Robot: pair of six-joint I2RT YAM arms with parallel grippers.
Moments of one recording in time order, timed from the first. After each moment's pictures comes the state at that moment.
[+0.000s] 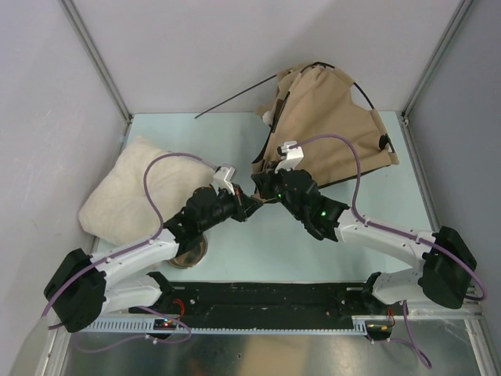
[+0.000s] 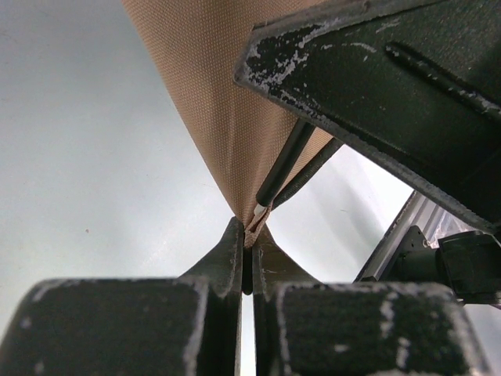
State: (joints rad) left arm -0.77 1.13 0.53 0.33 0.13 -0.58; right arm 0.95 1.34 0.95 0.23 0.38 0.48
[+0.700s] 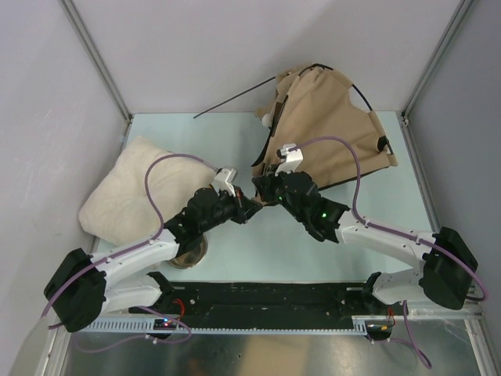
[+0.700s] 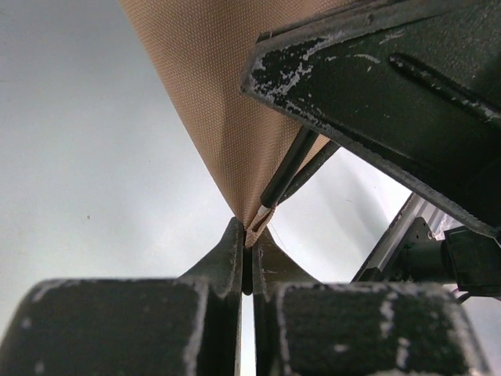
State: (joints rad) left arm -0.77 1.12 0.53 0.31 0.13 -0.58; right arm 0.94 1.33 0.93 0.22 0.36 0.48
